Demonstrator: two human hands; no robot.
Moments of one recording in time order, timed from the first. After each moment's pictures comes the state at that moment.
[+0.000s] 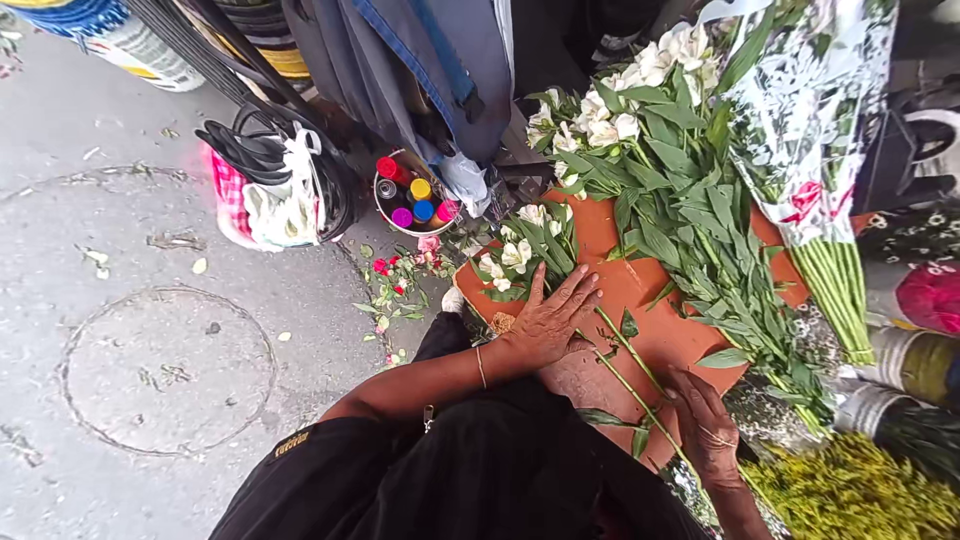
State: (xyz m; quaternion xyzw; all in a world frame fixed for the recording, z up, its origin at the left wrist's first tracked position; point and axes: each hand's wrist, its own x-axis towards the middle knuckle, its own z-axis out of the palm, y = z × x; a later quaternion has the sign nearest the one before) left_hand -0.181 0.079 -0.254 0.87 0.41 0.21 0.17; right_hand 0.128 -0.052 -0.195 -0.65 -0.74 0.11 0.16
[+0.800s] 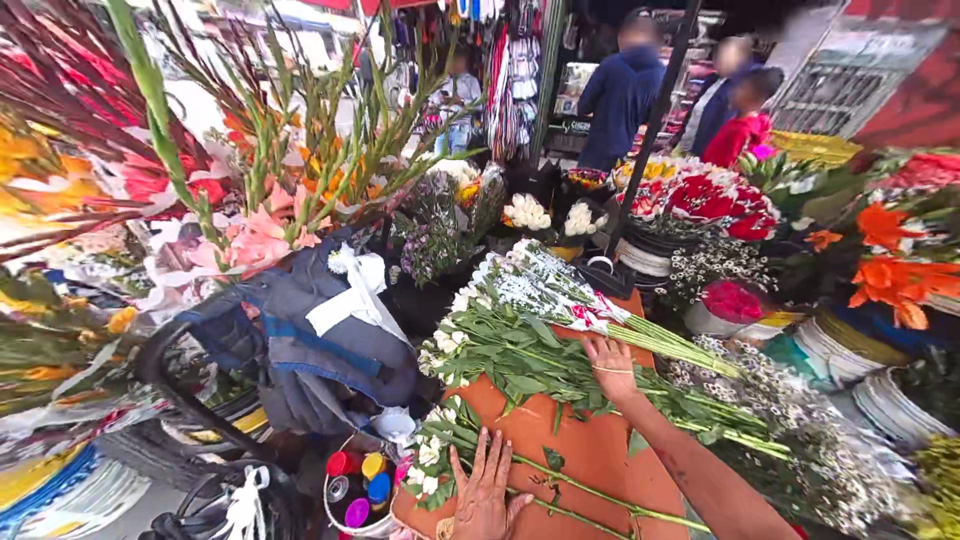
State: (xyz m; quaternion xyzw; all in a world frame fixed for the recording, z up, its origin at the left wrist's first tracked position) left_hand -0.176 0.075 -0.250 0.89 0.41 0.19 0.04; right_hand 0.177 0.138 -0.170 -0.72 -0.66 -0.17 0.11
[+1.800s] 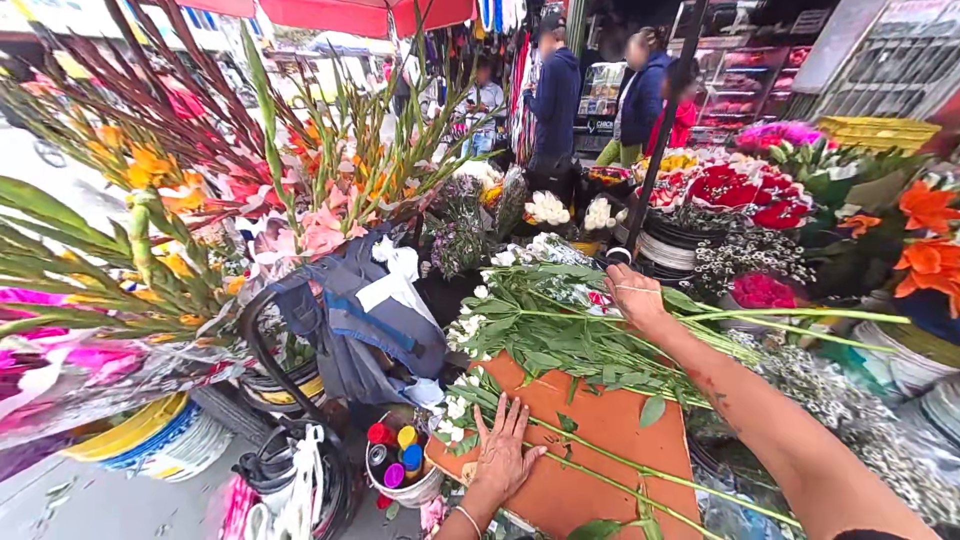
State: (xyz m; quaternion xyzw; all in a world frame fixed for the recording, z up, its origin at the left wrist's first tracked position) left_hand -0.175 0.070 -0.245 0.89 0.43 0.12 0.06; right_hand 0.158 0.147 -0.009 -0.75 -0.63 -0.14 0.15
